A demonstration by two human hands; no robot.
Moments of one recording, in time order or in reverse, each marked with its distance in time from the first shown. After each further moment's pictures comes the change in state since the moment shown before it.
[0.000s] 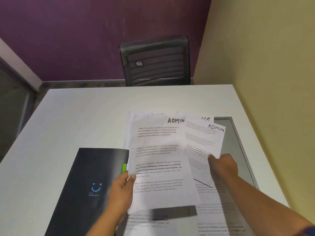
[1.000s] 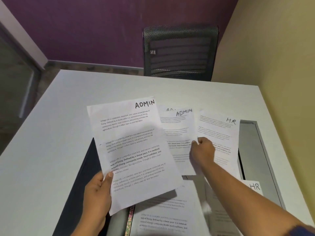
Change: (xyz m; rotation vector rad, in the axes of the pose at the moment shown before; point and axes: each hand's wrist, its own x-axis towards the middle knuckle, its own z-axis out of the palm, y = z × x) left_hand -0.004 -0.016 -0.092 -0.209 0.232 -0.021; right_hand -0.061 -0.090 0.091 0.153 0.026 -0.224
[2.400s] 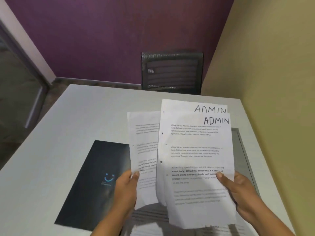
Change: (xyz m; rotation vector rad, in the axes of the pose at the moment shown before) left_hand -0.073 0.007 0.059 0.109 -0.149 0.008; right_hand -0.116 0.041 -0.191 0.577 -0.446 0.116
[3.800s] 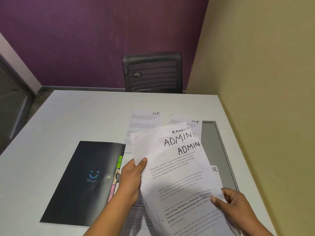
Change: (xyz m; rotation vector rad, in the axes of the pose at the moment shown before) left_hand -0.034 0.010 0.069 -0.329 -0.192 -0.058; right_hand -0.050 0.080 -0.091 -0.349 0.092 -0.130
